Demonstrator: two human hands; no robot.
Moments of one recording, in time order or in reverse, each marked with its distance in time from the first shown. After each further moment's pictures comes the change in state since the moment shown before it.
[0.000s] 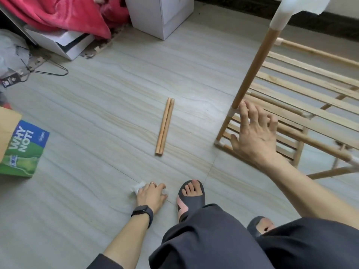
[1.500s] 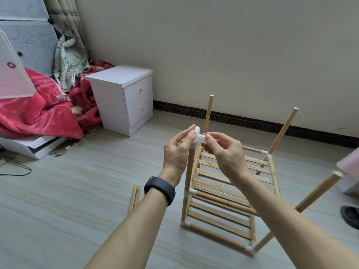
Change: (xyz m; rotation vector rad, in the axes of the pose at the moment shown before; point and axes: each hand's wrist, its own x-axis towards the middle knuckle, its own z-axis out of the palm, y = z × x) left_hand -0.086 0.221 -0.386 -1.605 0.309 0.754; right_hand 0.027 0.023 -0.218 1.367 0.387 0.052
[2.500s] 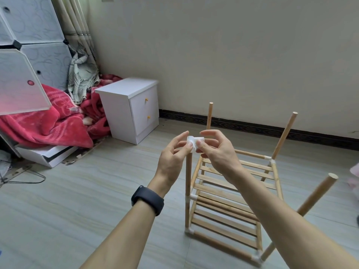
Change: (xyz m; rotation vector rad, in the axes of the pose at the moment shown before) left_hand -0.007 0.007 -0.008 0.269 -0.086 0.088; right_hand 0.017 -0.005 -0.007 0.102 -0.128 0.076
